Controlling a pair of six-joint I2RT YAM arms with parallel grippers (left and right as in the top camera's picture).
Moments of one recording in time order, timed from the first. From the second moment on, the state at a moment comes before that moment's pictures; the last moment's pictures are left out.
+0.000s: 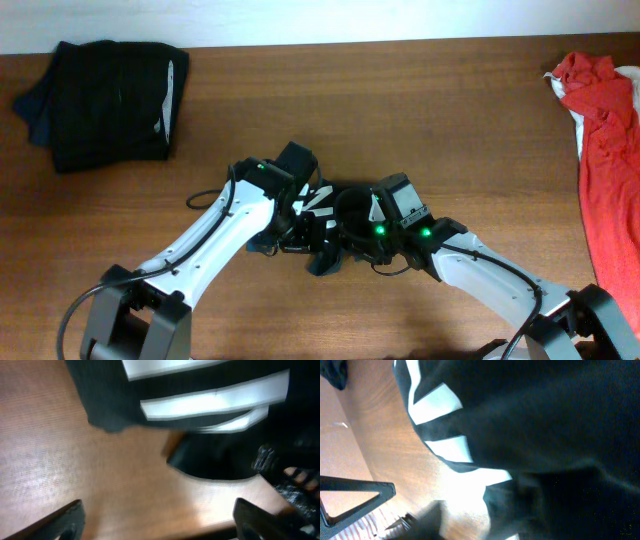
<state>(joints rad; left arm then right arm) -0.54 1.70 1.24 -1.13 0.18 -0.40 0.51 1.48 0.70 -0.20 -0.52 0.94</state>
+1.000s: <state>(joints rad) -0.65 1.70 1.12 -1.06 0.23 -0.40 0.27 1.66 1.00 -0.77 -0.40 0.46</state>
